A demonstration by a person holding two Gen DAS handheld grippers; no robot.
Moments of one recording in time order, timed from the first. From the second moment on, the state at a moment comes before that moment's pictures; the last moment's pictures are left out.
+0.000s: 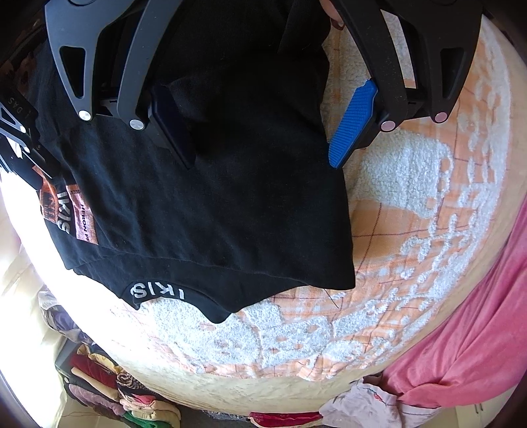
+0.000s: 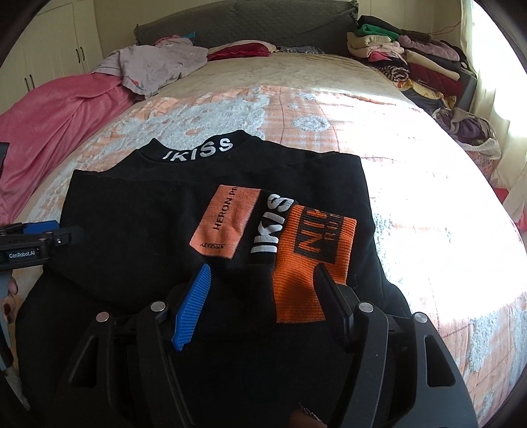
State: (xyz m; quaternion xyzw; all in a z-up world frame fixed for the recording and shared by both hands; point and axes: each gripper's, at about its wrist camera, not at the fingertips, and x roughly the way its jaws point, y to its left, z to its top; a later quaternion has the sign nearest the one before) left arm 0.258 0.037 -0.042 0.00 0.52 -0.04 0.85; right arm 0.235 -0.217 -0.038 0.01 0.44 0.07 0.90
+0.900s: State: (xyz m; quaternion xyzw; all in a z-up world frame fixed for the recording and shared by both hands) left arm 0.245 0.052 -0.012 -0.02 0.48 -0.02 0.88; right arm 0.213 -0.224 -0.003 0.06 0.39 0.07 0.92
